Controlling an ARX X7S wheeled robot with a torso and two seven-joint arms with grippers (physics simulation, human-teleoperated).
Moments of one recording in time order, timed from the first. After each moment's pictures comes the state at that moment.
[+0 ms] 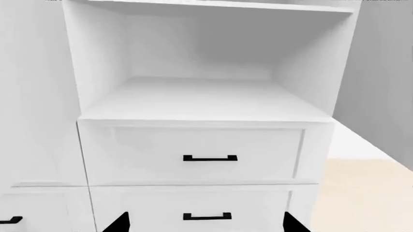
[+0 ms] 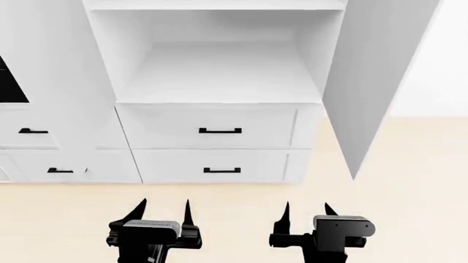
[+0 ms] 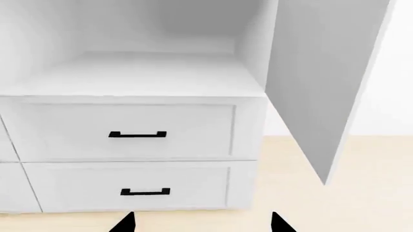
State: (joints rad) left arm 0.00 -0.16 0.19 -0.02 -0.19 0.04 -0.12; right arm 0.04 0.14 -0.19 0.01 0.15 0.12 0.23
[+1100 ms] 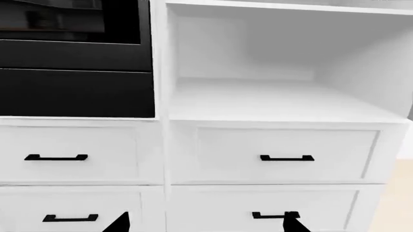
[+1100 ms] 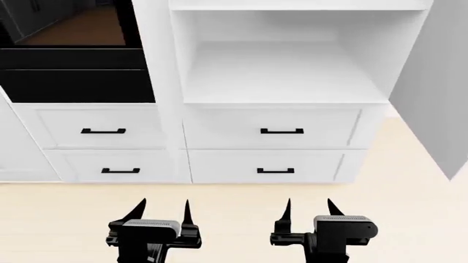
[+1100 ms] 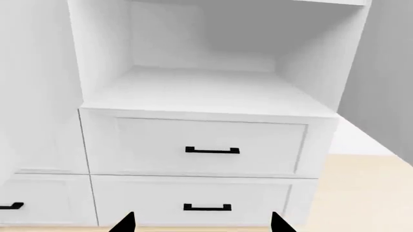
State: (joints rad) left arm -0.01 -0.18 0.22 -0.02 -0.22 0.04 -0.16; right arm 0.04 0.18 -0.23 0.01 0.13 0.06 0.28
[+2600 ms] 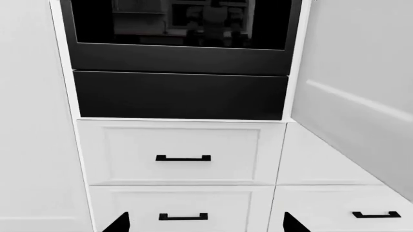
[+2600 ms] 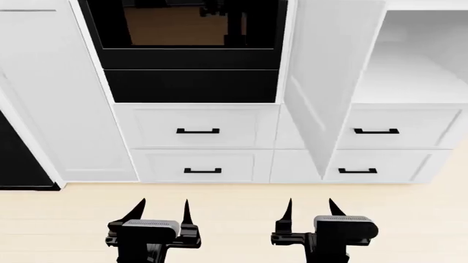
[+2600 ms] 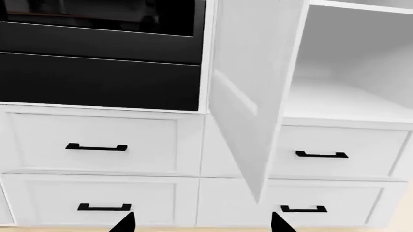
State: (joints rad) left arm -0.02 -0.21 0.26 -0.03 -0.25 0.05 -0.19; right arm 0.04 0.20 -0.27 0.01 0.15 0.05 0.33
